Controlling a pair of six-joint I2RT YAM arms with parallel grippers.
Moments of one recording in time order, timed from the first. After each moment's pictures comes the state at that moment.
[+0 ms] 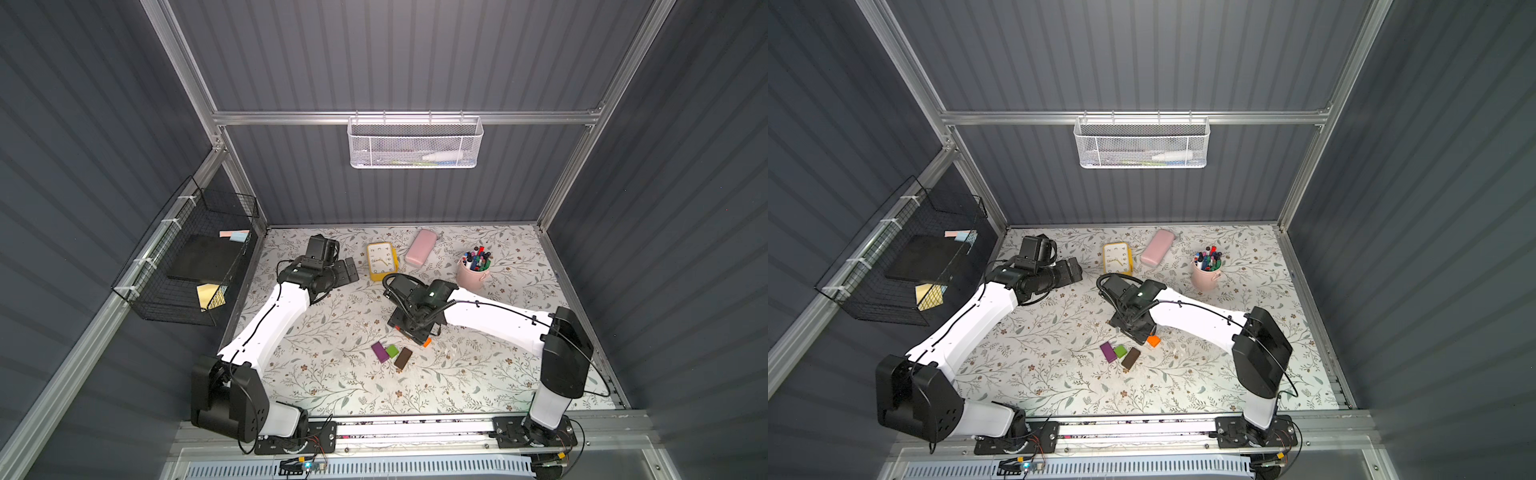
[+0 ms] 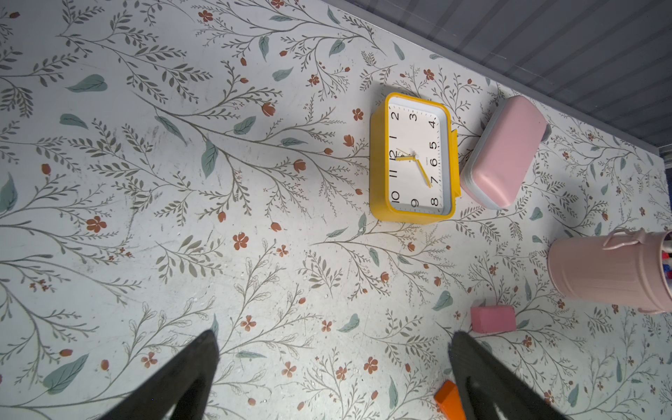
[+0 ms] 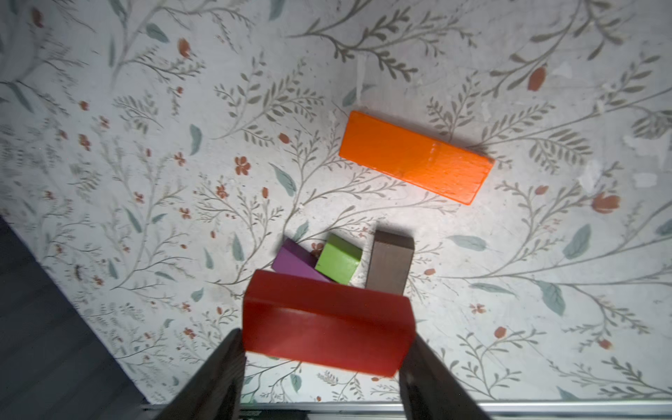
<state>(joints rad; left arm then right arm) -0.30 1.42 1.20 -0.63 -0.04 -0.51 1.01 1.76 1.47 -0.91 0.05 1.48</state>
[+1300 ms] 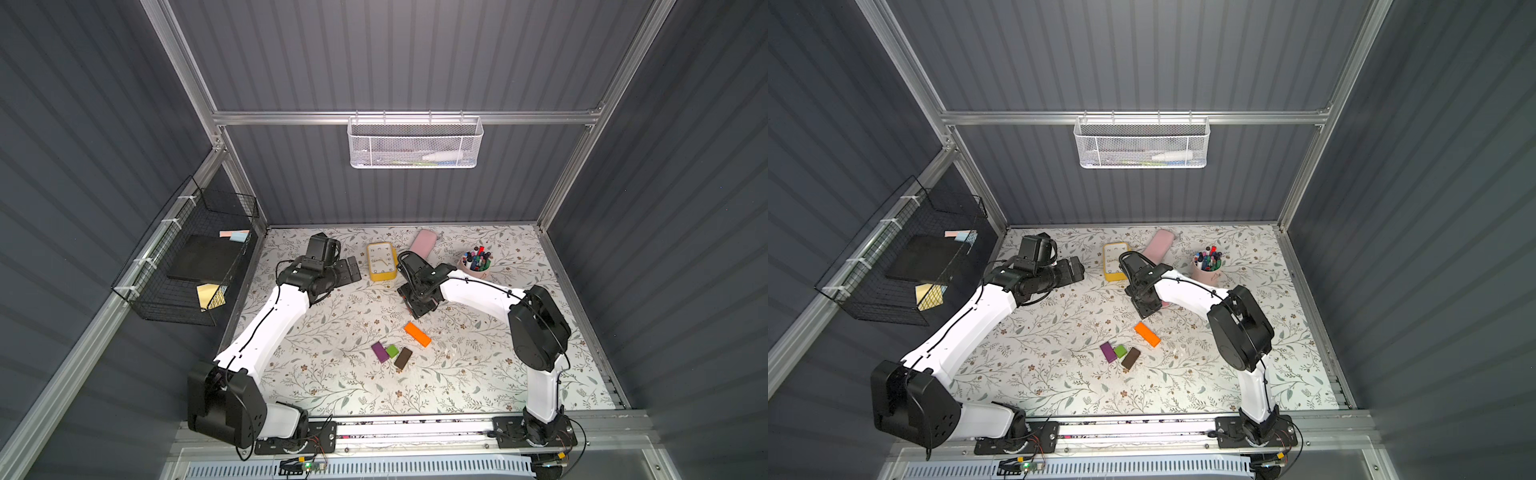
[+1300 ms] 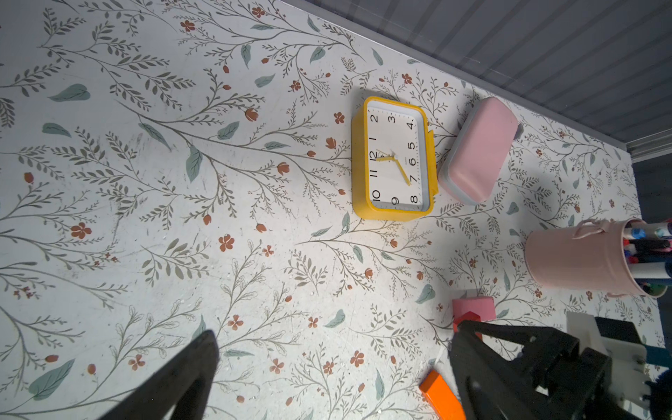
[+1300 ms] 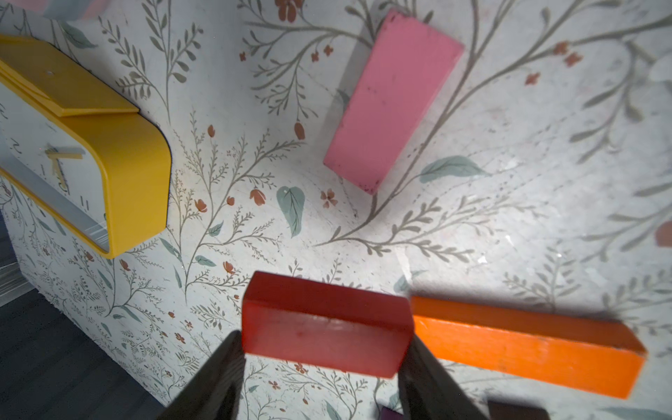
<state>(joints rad) -0.31 1.39 1.21 -0.63 -0.02 -0.51 0.79 1.97 1.50 -0.69 0.03 1.69</state>
